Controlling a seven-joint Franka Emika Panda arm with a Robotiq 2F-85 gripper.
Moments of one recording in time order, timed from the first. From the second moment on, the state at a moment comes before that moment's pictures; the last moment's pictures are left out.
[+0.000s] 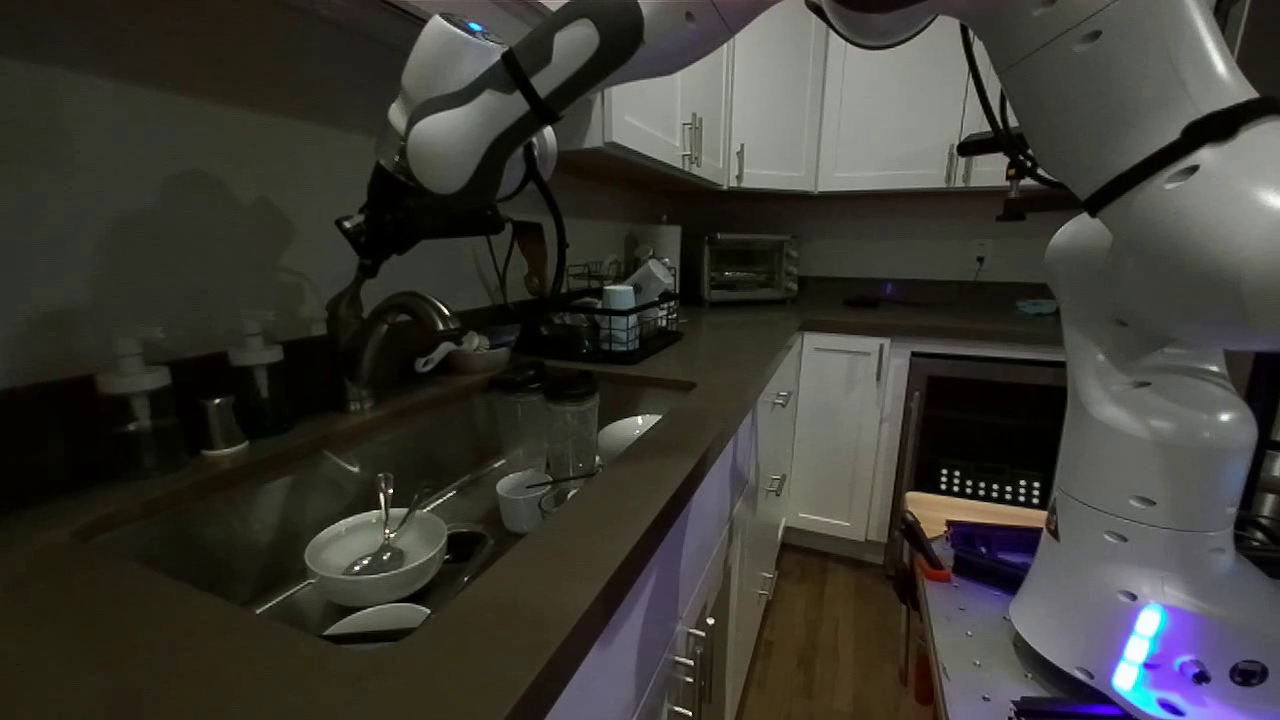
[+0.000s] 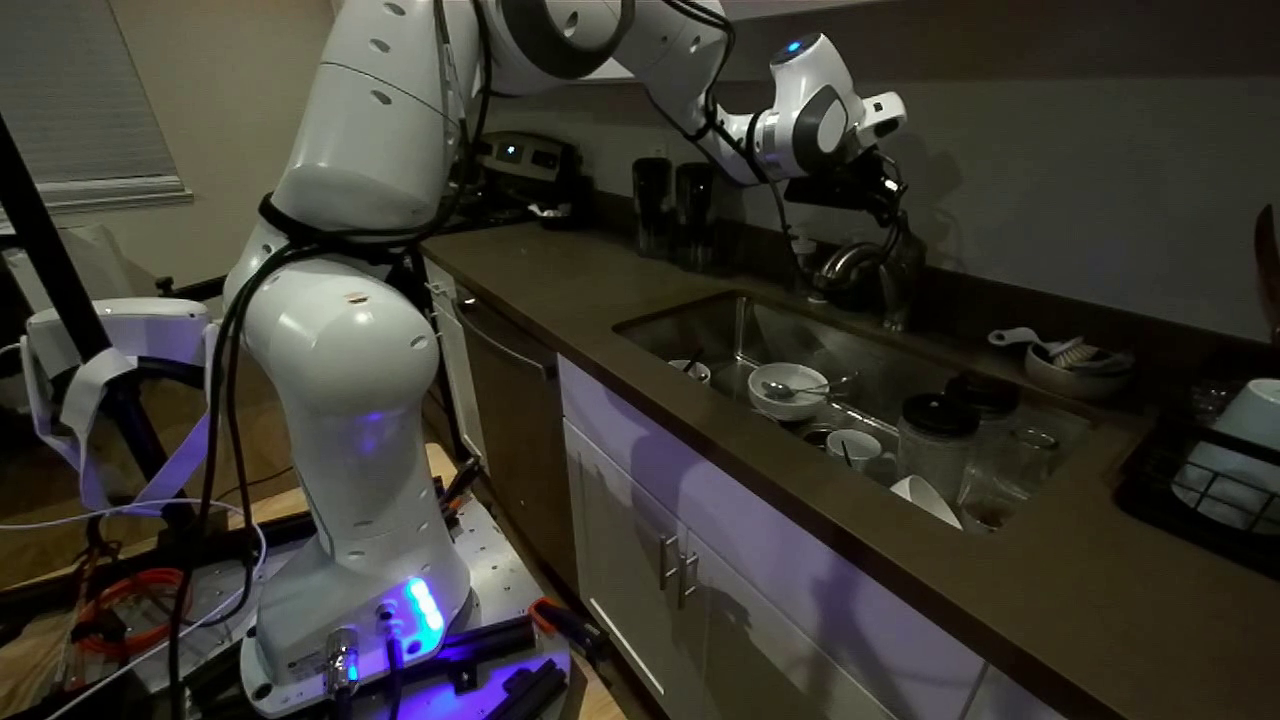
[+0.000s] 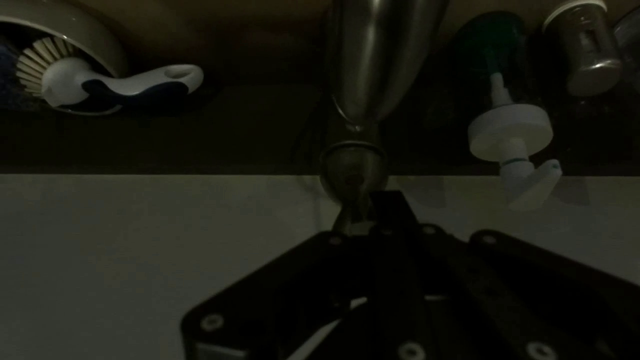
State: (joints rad) arm 0.19 0.53 -0.23 -1.56 -0.15 2.84 0.26
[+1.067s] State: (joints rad) arm 0.32 0.56 -0.41 -1.56 -0.21 2.84 0.42
